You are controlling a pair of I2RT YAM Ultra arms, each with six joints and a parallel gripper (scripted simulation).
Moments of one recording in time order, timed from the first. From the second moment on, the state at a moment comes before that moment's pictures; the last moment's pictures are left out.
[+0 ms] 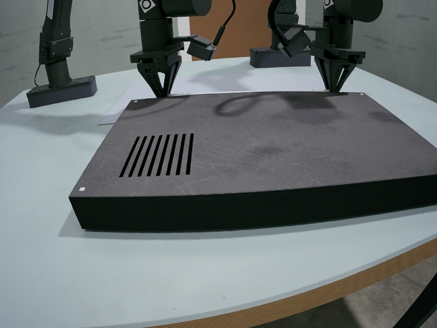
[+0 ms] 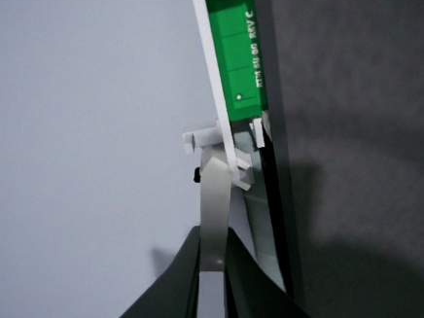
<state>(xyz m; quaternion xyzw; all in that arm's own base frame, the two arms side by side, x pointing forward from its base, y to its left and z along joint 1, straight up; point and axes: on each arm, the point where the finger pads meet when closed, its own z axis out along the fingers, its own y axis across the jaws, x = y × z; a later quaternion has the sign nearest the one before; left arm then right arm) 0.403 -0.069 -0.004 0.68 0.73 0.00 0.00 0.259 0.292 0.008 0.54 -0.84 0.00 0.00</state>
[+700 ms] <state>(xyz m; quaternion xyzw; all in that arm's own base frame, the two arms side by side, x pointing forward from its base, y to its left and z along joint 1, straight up) 0.401 -0.069 -0.004 0.65 0.76 0.00 0.00 0.257 0.293 0.008 0.49 -0.87 0.00 0.00</state>
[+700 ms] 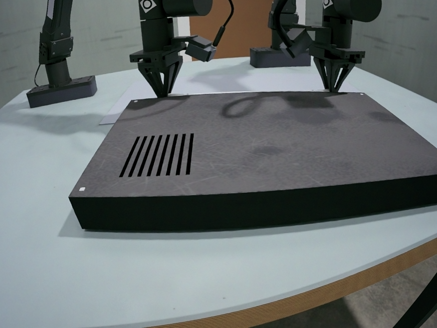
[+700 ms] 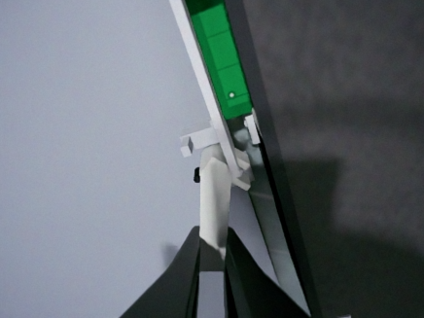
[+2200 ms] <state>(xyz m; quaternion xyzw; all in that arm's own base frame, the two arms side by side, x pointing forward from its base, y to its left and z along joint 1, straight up) 0.392 -0.075 -0.004 0.48 0.87 0.00 0.00 0.249 0.302 0.008 0.32 -0.95 0.00 0.00</state>
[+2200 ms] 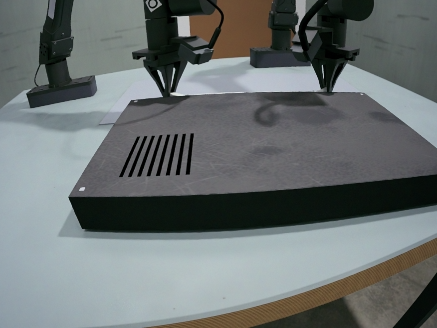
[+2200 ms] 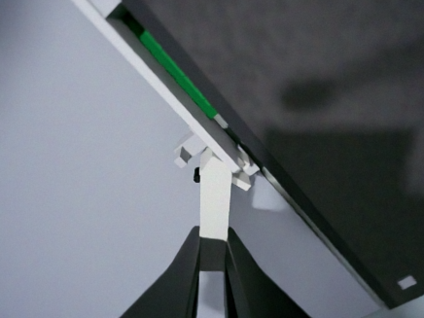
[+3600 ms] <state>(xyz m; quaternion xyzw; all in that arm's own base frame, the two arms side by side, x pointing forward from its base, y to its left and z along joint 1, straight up) 0.385 -0.084 -0.004 0.32 0.95 0.00 0.00 0.245 0.314 0.008 0.14 -0.99 0.00 0.00</state>
